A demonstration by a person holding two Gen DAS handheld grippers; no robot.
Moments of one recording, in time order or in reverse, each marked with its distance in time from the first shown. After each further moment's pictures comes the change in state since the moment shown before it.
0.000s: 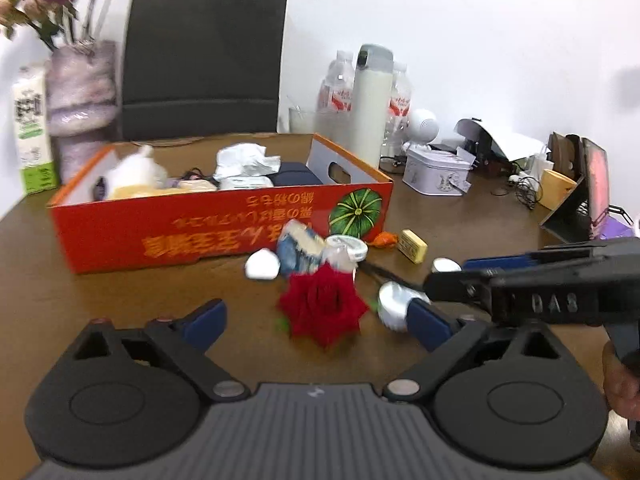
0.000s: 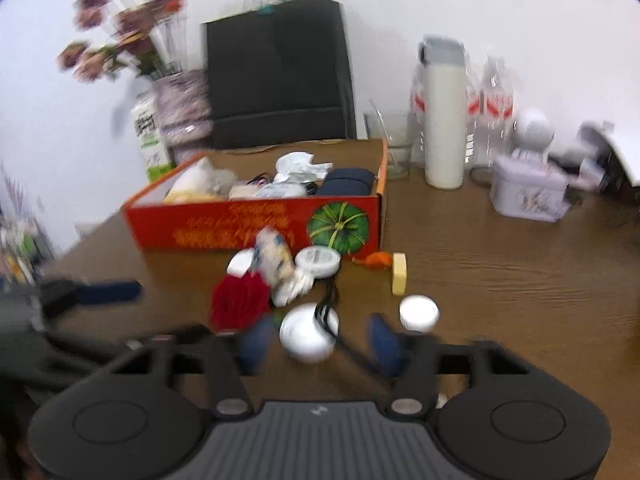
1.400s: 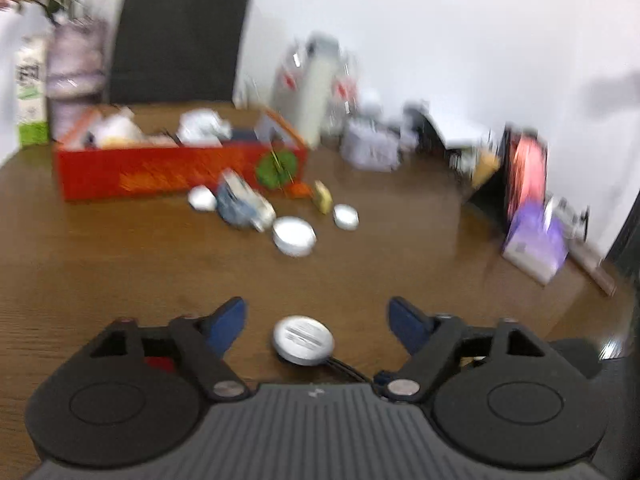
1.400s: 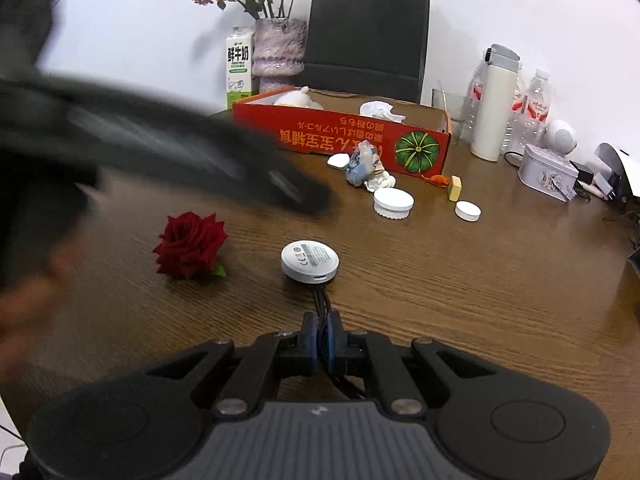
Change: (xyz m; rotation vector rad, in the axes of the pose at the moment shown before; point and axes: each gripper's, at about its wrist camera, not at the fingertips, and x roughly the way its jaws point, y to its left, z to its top) left arm -0.089 -0.058 -0.031 -0.040 0.100 -0.096; right arm -0.102 0.076 -0.116 -0.246 0.072 0.003
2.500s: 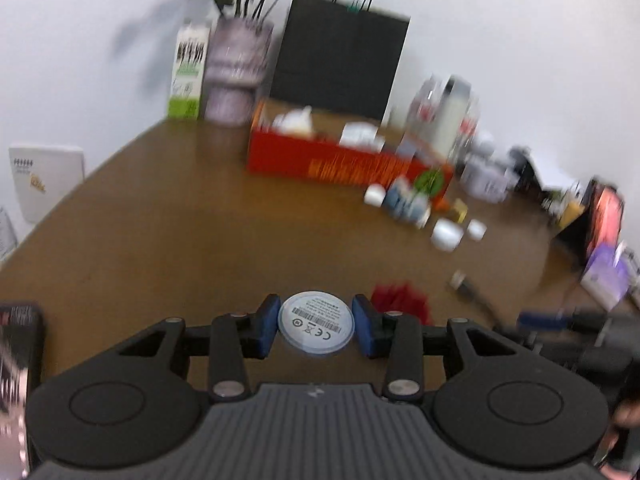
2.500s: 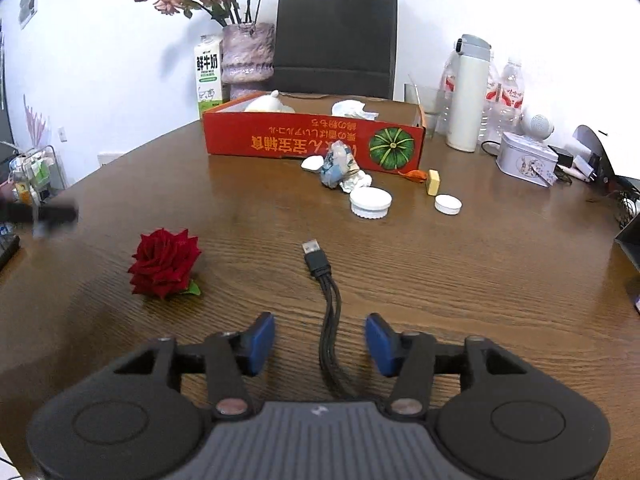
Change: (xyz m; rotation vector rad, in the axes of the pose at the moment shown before) left arm -0.110 0.100 -0.068 -0.186 -0.079 0.254; right arm 0.013 -0.004 0.003 0.078 -0.002 -0.050
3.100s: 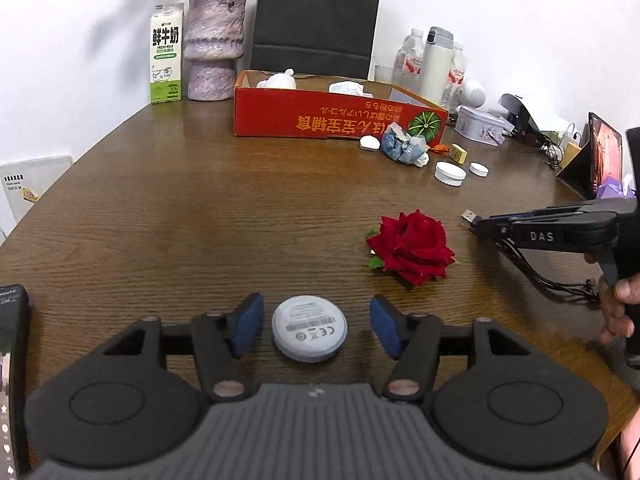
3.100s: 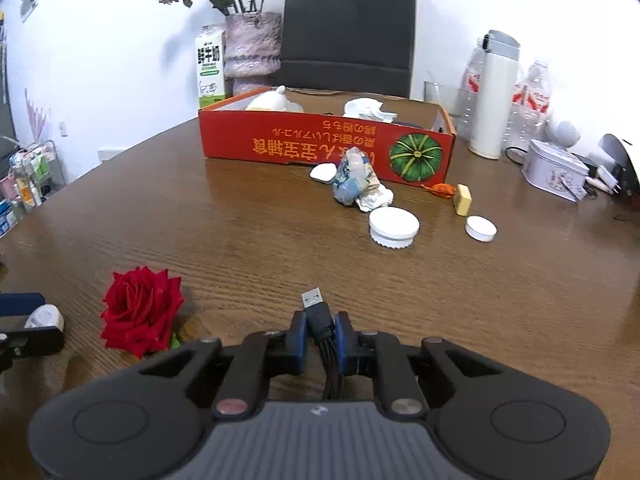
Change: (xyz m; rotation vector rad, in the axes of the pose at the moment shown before) left arm 0.020 -0.002 -0.028 0.111 0.046 -0.005; right arm 0.045 0.004 0.029 -0.013 0.010 0.012
